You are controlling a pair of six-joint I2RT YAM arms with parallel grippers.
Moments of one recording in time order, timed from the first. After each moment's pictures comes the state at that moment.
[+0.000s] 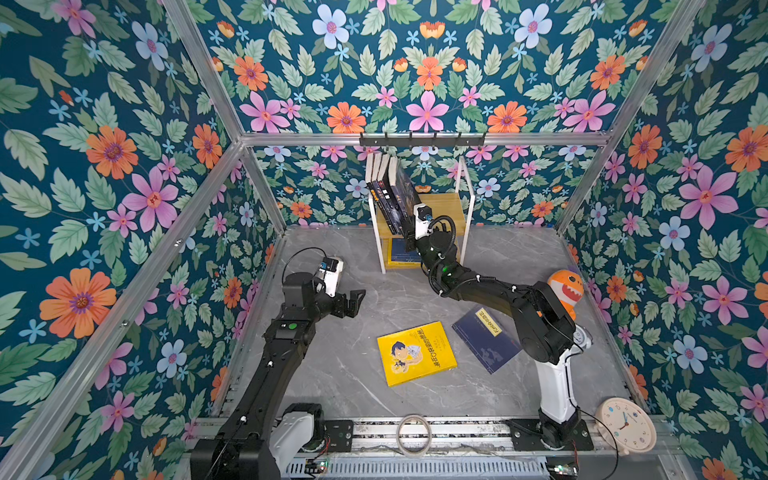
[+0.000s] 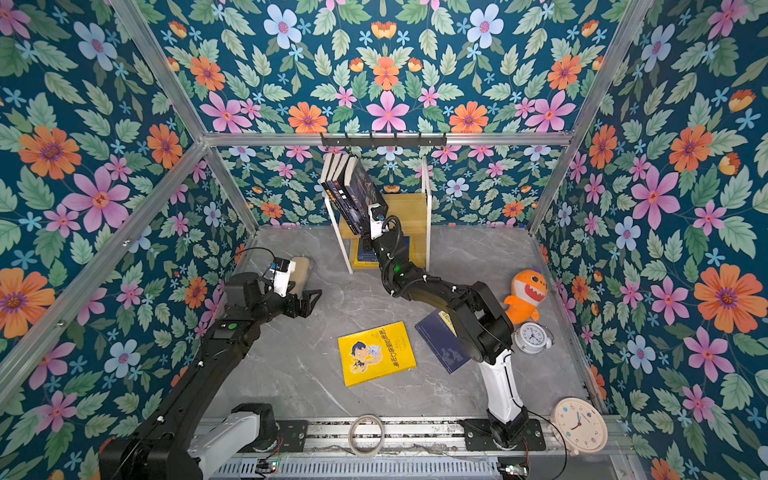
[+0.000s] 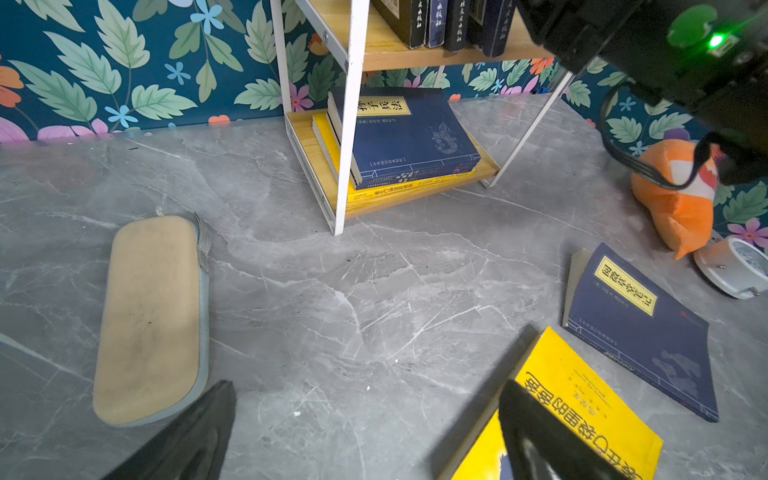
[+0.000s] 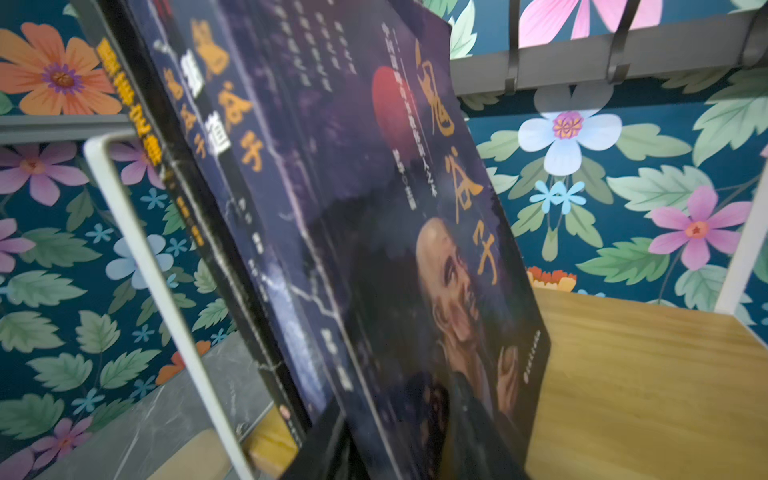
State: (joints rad) left arm -0.09 1.01 0.70 -0.21 0.44 0.04; right arm 0.66 2.06 1.49 0.69 0.22 0.03
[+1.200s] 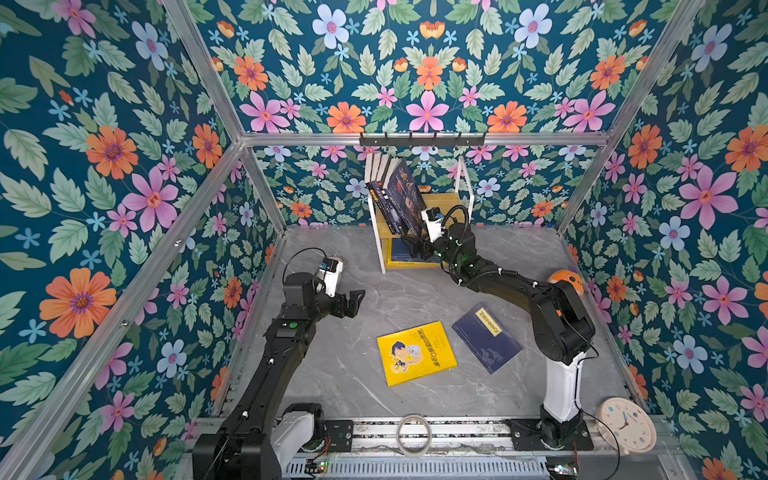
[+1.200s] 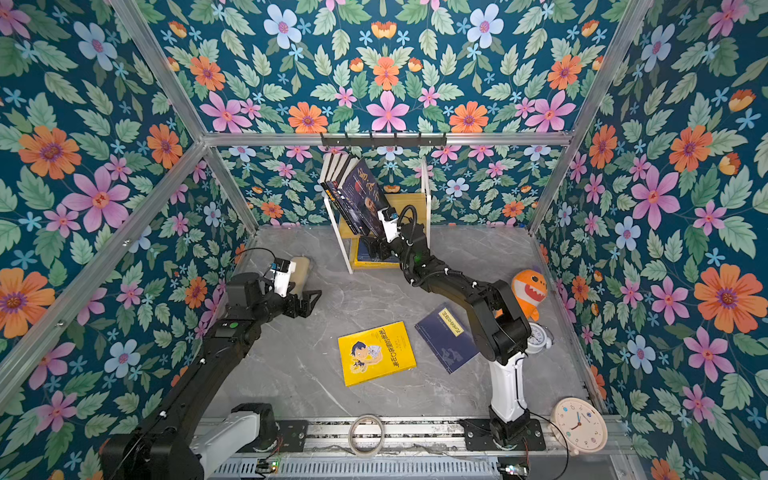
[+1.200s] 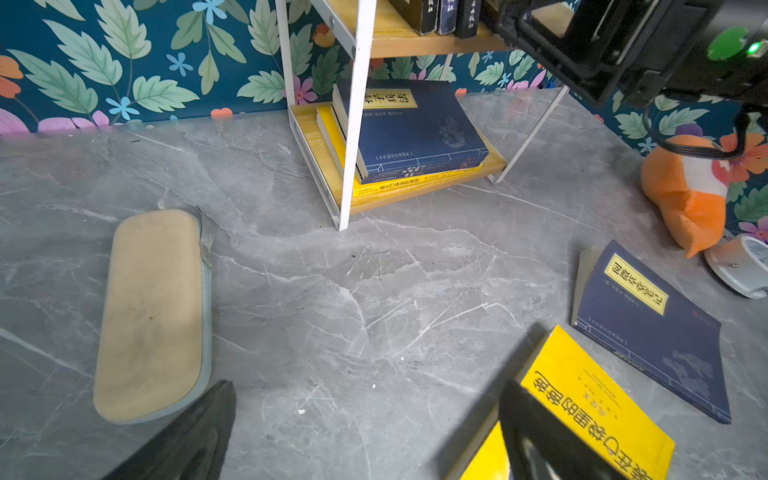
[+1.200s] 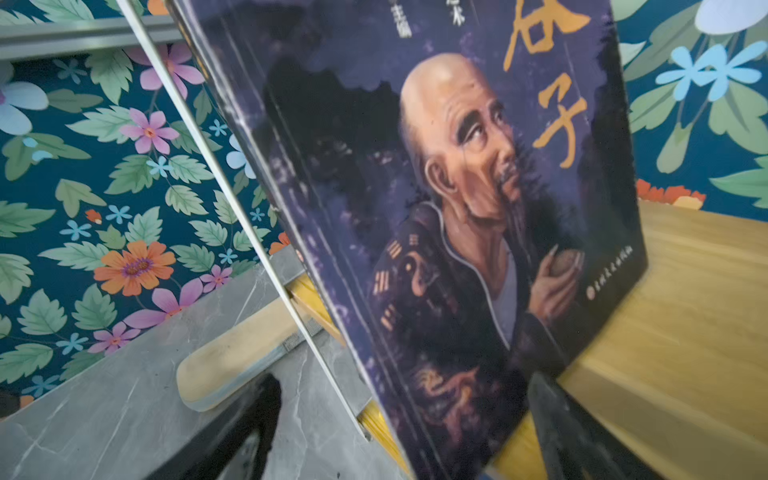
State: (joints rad) left arm -0.08 1.02 0.69 -0.19 0.43 0.05; right arm 0.53 2.00 1.47 0.43 -0.26 0.10
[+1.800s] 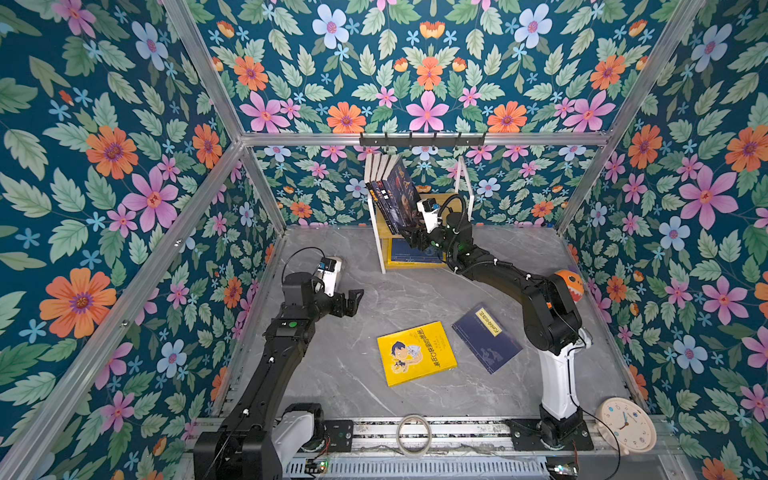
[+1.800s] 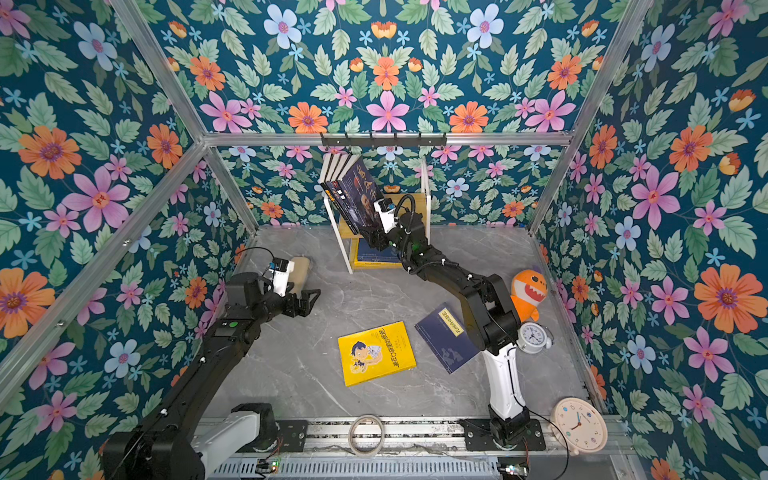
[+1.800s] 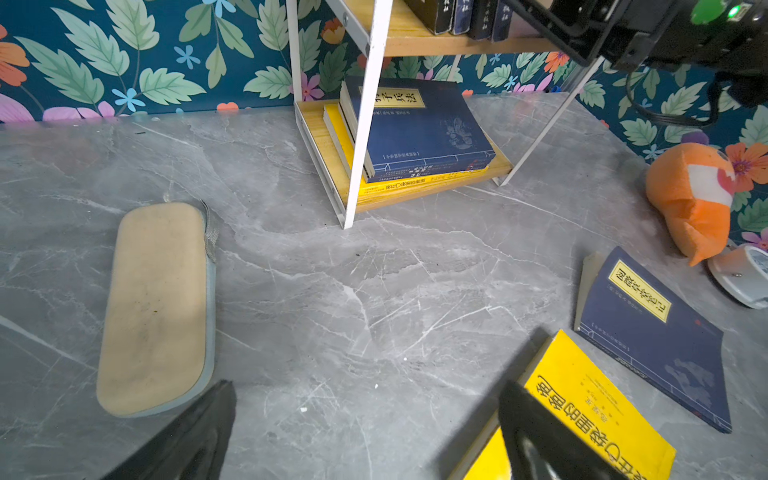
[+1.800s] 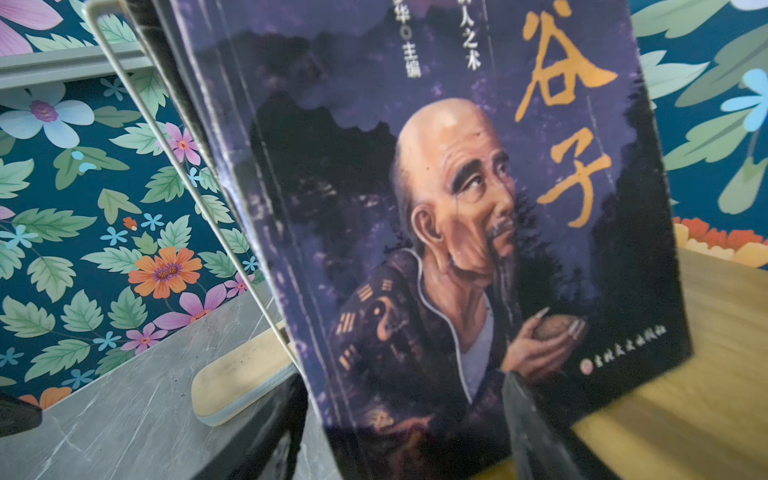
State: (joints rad) left arm -0.07 1.03 0.69 -0.19 0.43 0.03; right arm 0.50 2.10 1.63 0.38 -0.36 0.10
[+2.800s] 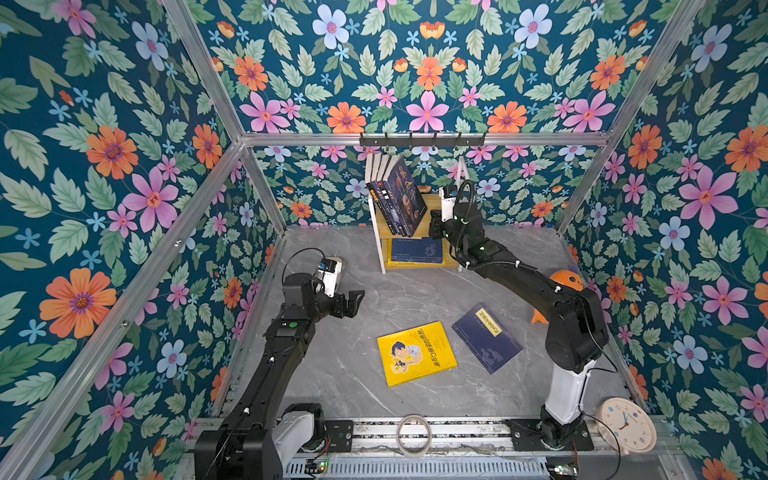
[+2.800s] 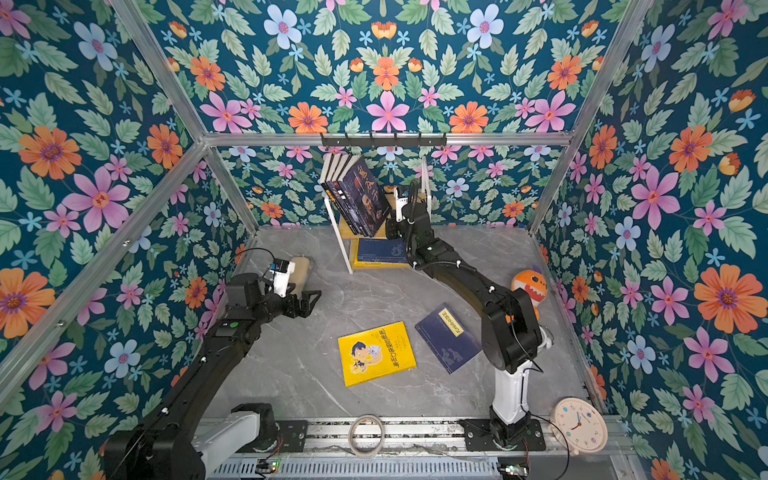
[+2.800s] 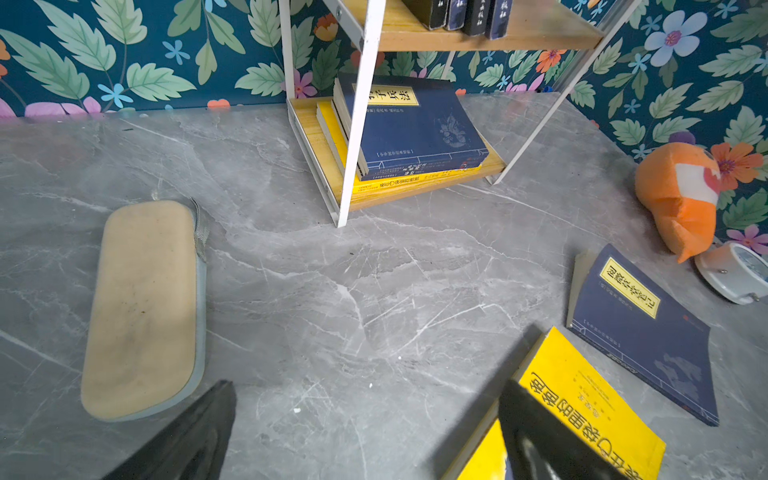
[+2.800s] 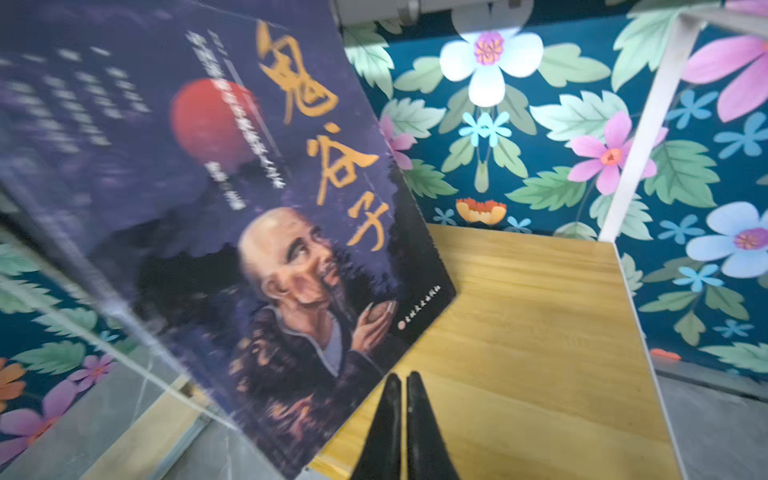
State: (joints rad) left arm -0.07 1.03 0.68 -0.18 0.46 0.03; right arm 0.52 1.95 1.70 0.02 0.16 0.17
